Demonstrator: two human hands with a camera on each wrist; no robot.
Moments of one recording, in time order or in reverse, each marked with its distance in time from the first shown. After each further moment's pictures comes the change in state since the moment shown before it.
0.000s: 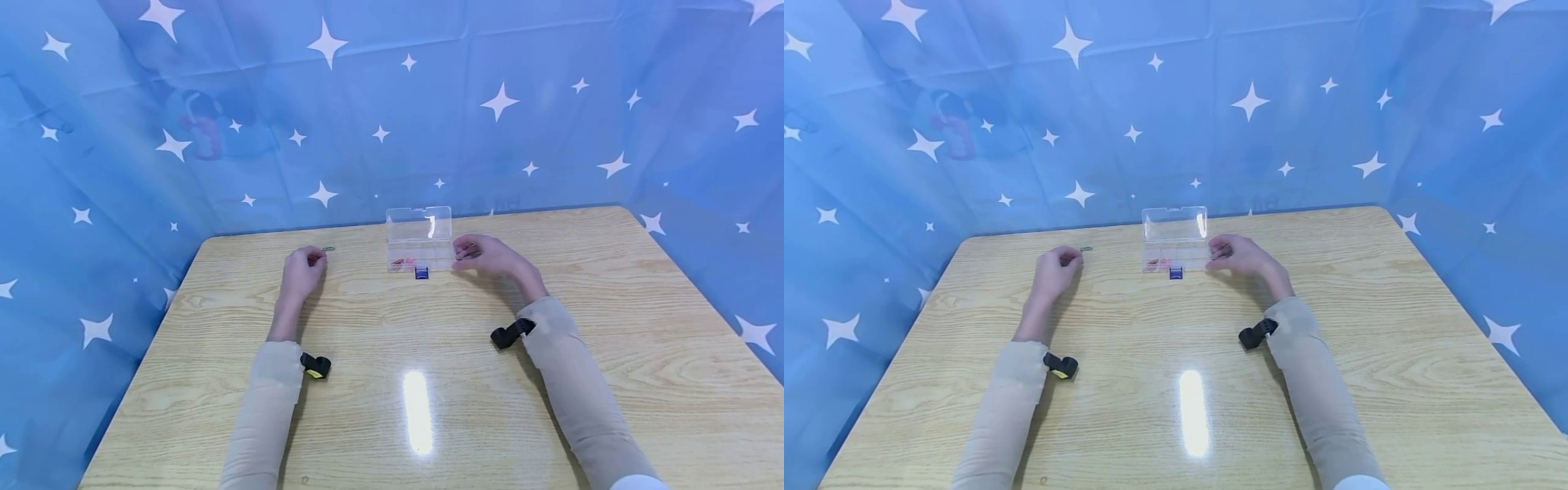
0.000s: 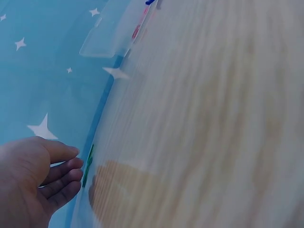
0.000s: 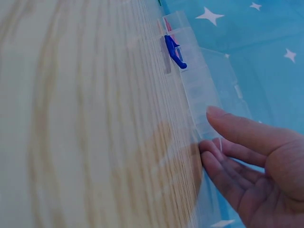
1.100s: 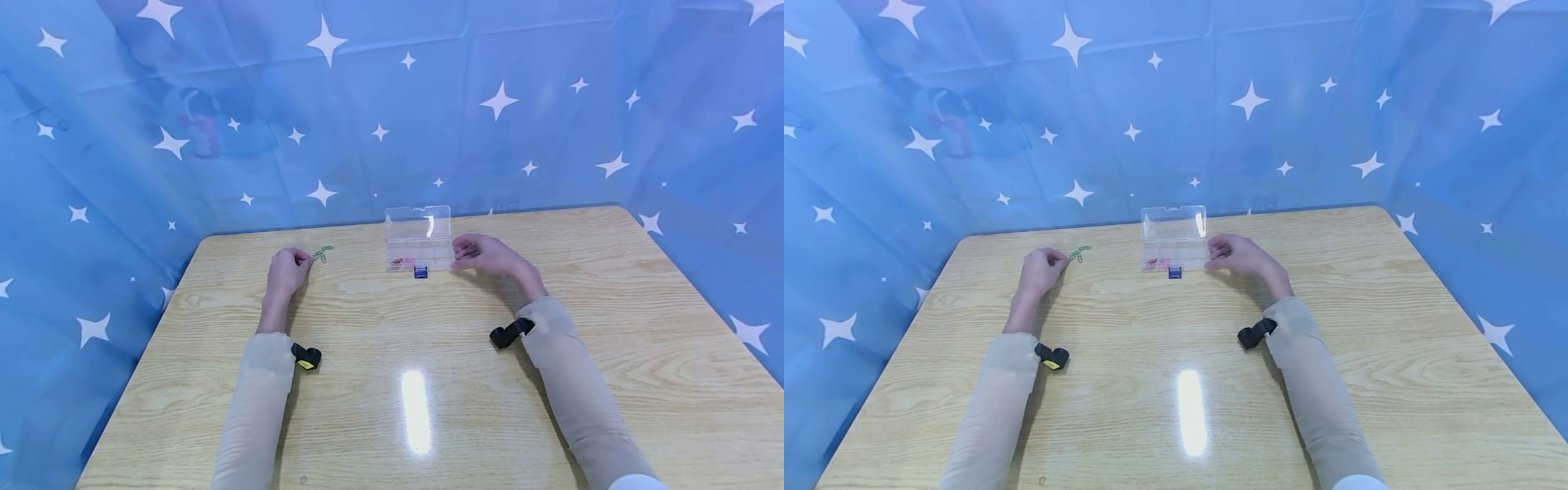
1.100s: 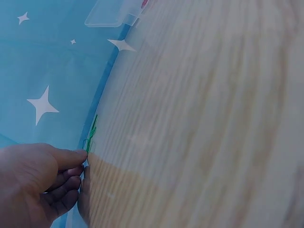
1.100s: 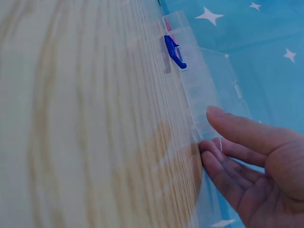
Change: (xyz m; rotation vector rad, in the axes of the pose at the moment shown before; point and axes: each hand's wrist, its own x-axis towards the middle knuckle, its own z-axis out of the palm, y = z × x) left_hand 0.005 -0.017 -0.017 0.121 -0.028 -0.128; right_hand -0.001 0.000 0.001 0.000 0.005 0.003
